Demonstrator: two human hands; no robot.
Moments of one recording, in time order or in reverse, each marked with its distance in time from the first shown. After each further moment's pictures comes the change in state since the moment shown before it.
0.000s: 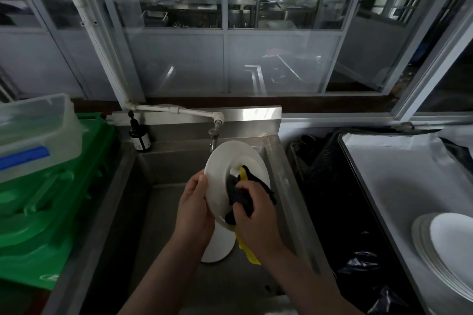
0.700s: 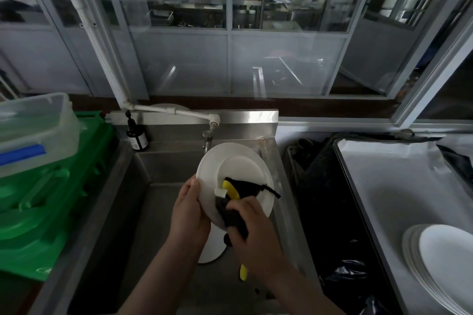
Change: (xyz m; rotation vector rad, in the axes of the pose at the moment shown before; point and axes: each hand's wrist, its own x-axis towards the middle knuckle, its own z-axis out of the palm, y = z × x) left_hand -0.007 -0.006 0.028 -0.100 0.130 -0.067; right_hand -0.016 0.010 -0.038 -0.082 -0.173 -0.218
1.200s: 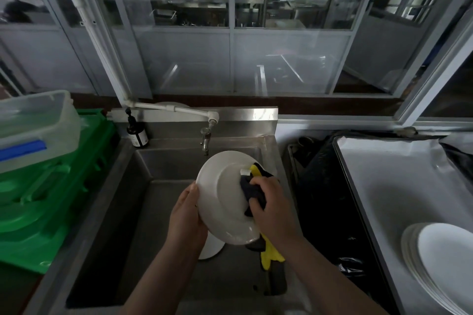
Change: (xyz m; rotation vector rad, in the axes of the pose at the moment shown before) left_hand -0.007 -0.022 -0.006 0.128 0.029 -0.015; right_hand 0.023 0.048 -0.035 -0.122 0.062 0.165
